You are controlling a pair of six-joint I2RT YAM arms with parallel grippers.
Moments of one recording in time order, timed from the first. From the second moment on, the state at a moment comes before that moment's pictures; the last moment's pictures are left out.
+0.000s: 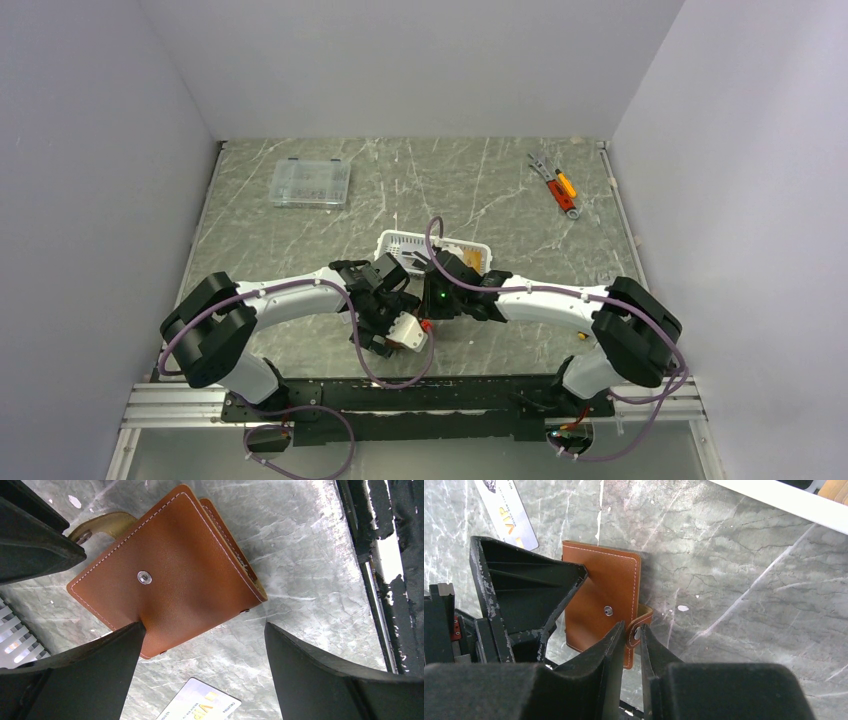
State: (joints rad) left arm -0.89 1.51 0.84 -0.63 0.31 1.16; right arm 0.96 1.47 0.78 -0.21 0.05 0.86
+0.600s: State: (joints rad) left arm -0.89 1.51 0.84 -0.63 0.31 1.16; right arm 0.93 1.49 0.78 -0.22 0.03 0.87
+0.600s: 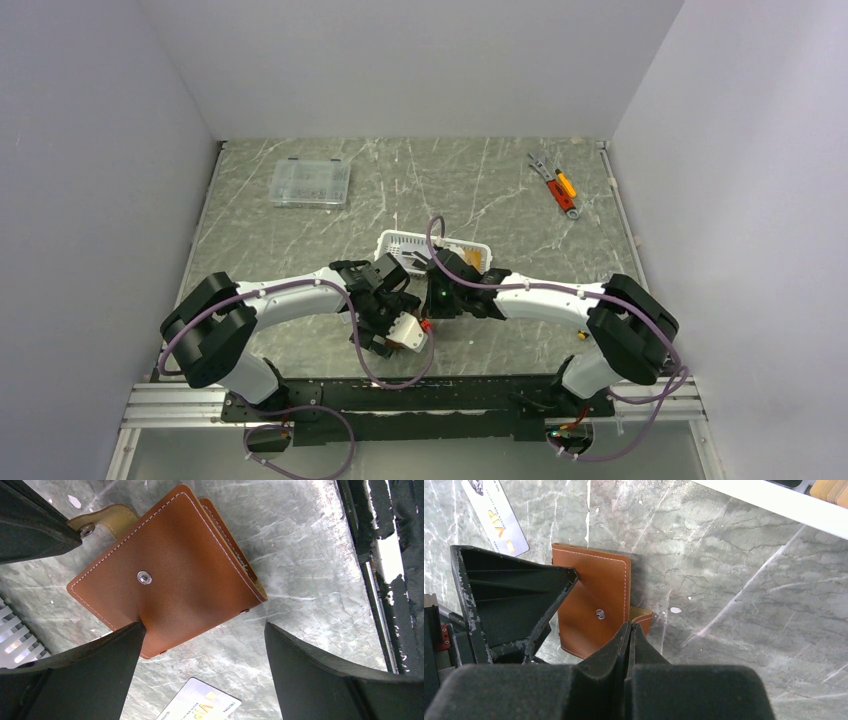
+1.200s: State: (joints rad) left arm -0.90 1.51 0.83 -0.60 0.27 1.14; right arm 0.89 1.48 0.66 0.00 -0.17 0.94
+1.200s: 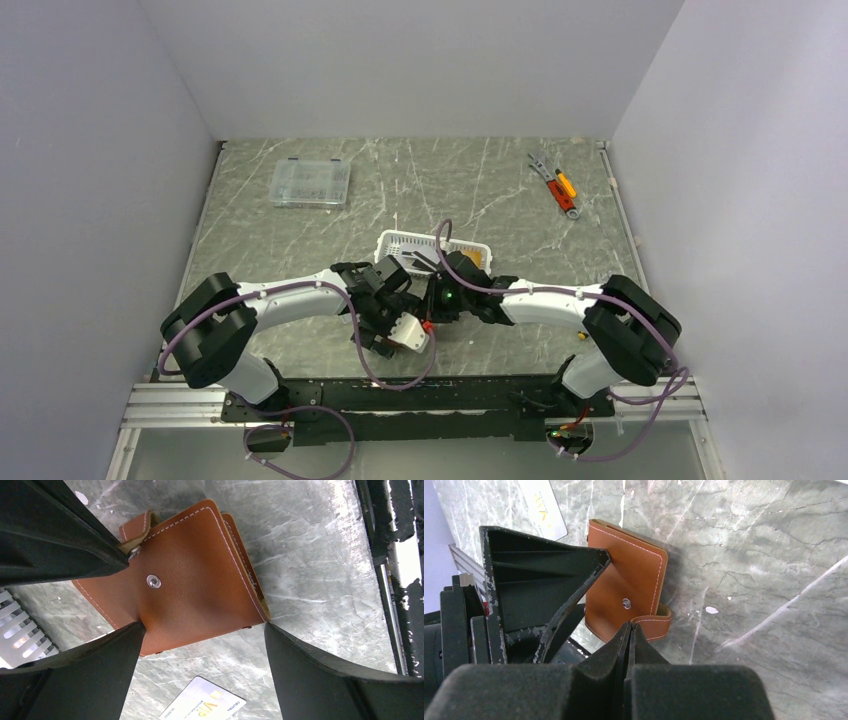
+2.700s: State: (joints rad) left arm -0.91 1.51 0.84 -0.60 0.26 1.10; right arm 0.84 1.60 0.65 0.17 -0.33 1.02
